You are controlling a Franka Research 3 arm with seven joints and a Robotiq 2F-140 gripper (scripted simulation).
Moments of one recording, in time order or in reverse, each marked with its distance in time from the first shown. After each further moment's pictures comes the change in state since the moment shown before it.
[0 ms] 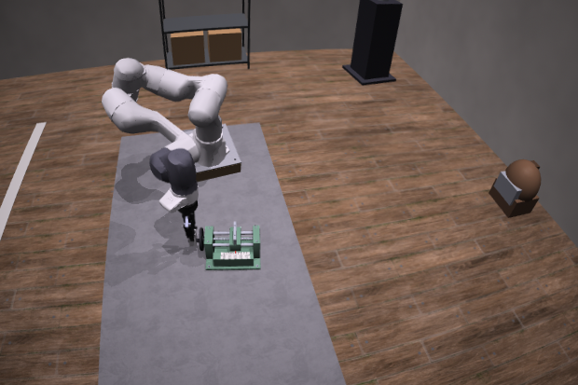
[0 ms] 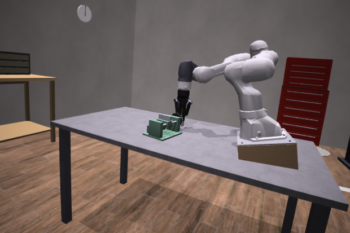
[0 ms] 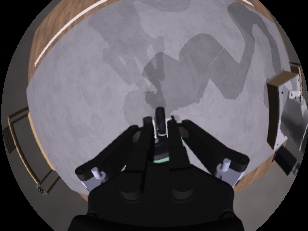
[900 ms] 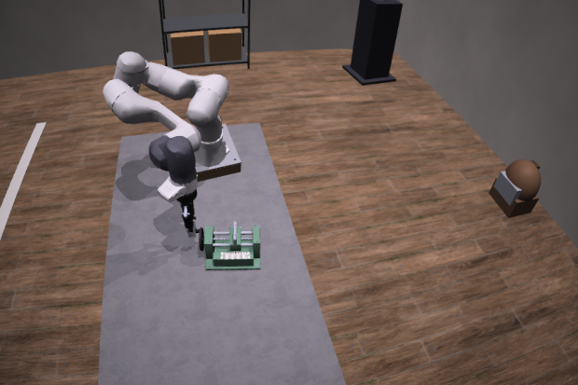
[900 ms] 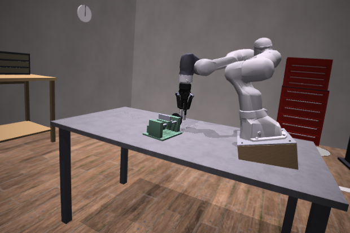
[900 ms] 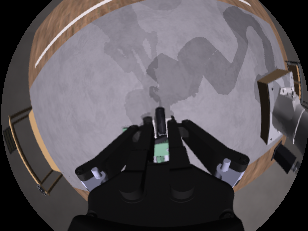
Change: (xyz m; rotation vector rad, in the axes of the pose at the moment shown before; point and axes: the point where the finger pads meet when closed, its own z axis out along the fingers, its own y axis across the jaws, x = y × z) arm 0.000 0.009 -0.042 -0.008 0.003 0.008
